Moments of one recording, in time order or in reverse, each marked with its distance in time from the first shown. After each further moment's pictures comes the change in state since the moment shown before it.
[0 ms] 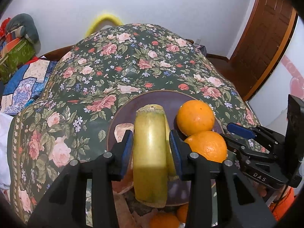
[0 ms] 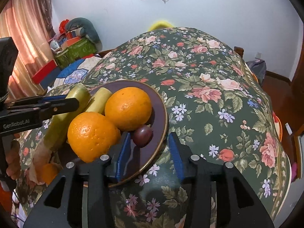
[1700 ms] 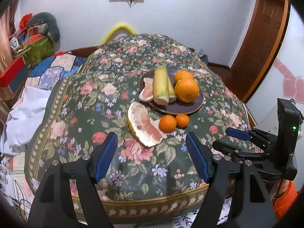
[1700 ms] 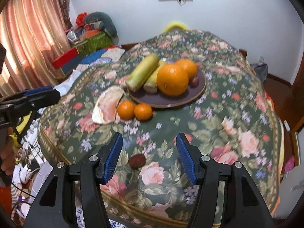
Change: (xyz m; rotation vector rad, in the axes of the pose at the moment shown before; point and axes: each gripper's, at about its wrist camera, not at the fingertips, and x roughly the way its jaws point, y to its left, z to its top) left arm -0.162 0.010 -0.138 -0.048 -0.079 0.053; right arm -0.082 0.092 -0.090 -0.042 0.041 0.046
